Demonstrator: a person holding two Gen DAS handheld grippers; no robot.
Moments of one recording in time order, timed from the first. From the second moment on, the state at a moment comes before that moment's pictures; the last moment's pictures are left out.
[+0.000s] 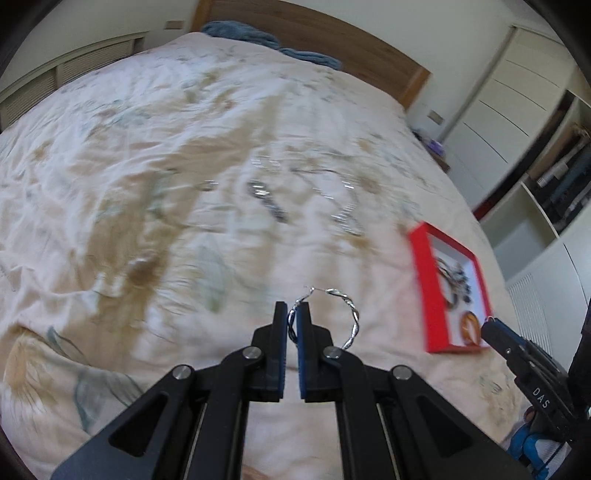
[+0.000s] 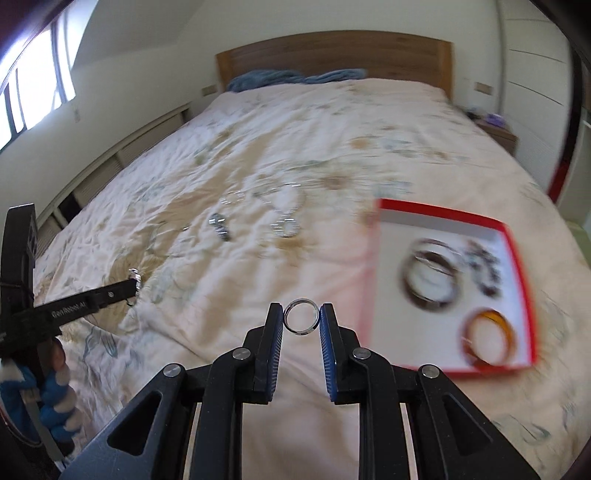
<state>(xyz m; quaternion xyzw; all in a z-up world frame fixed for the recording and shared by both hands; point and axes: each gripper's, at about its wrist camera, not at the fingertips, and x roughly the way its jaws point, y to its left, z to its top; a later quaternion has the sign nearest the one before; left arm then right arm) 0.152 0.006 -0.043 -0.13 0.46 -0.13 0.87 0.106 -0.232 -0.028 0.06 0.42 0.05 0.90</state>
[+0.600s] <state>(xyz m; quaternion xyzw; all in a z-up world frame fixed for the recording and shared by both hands) 0.160 -0.220 -0.038 -0.01 0.49 -0.26 0.84 0.080 -0.393 -0.053 0.10 0.44 -0.03 0.89</state>
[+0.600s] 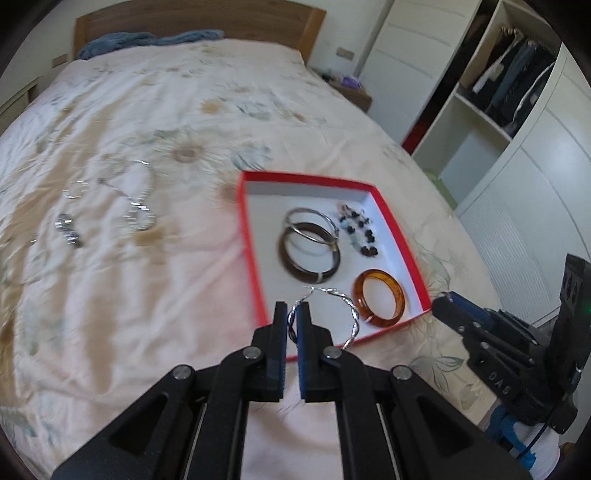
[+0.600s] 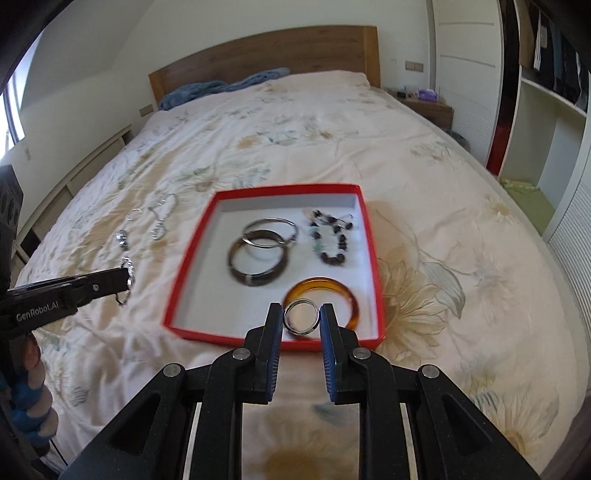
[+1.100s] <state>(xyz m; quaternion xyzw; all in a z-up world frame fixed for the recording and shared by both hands) 0.193 -0.276 -0.107 0.04 0.55 -0.23 0.81 0.135 -0.408 -0.115 0.10 0.49 0.00 0.86</state>
